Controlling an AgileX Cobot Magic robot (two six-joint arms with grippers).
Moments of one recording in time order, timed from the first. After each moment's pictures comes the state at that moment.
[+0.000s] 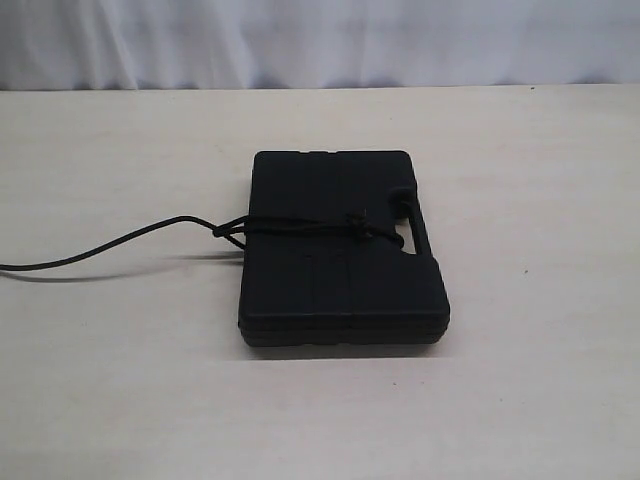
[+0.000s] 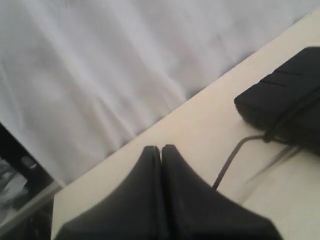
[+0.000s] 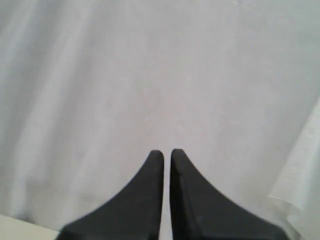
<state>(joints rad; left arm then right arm) -0.06 0.08 -0.11 -0.20 0.23 0.67 0.09 0.19 0.00 -0.05 -0.50 -0.22</state>
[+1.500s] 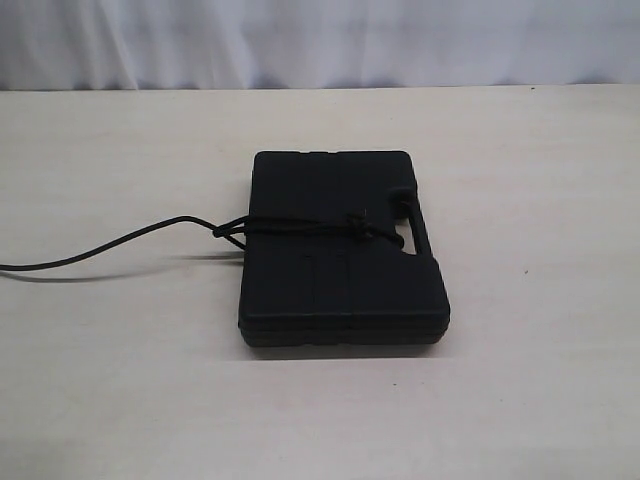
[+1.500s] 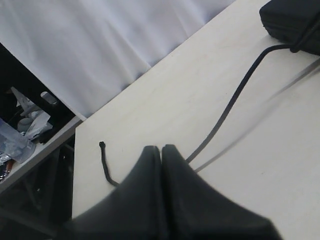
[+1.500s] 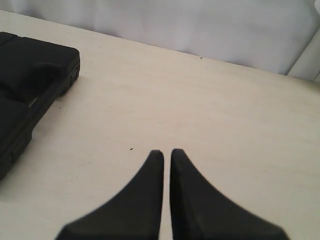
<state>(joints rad) 0.09 0.00 0.00 -0.10 0.34 0.68 -0.04 0.01 0.00 0.00 0.36 -0.22</state>
